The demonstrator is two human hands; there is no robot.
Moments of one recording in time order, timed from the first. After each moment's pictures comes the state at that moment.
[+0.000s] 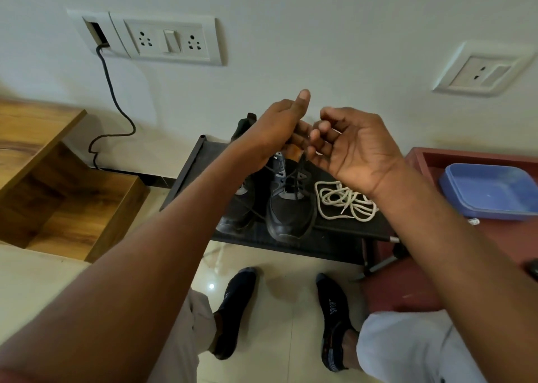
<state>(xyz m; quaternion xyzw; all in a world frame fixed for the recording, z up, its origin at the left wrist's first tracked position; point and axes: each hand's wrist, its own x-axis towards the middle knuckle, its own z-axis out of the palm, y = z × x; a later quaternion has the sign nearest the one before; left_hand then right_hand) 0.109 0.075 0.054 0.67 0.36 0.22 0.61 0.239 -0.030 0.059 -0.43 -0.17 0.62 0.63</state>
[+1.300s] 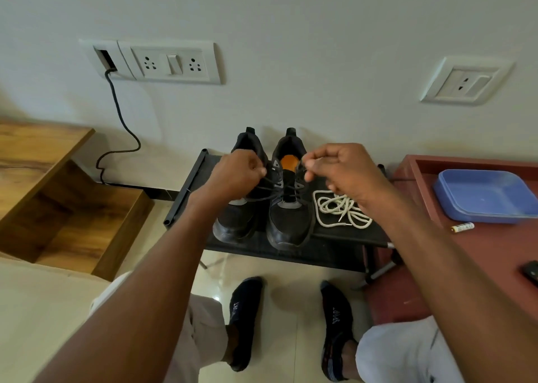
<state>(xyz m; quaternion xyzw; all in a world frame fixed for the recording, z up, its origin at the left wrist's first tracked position) 0.051 0.082 0.014 0.82 0.49 0.09 0.29 0.242 -0.050 0.041 -0.68 -0.42 0.37 0.47</state>
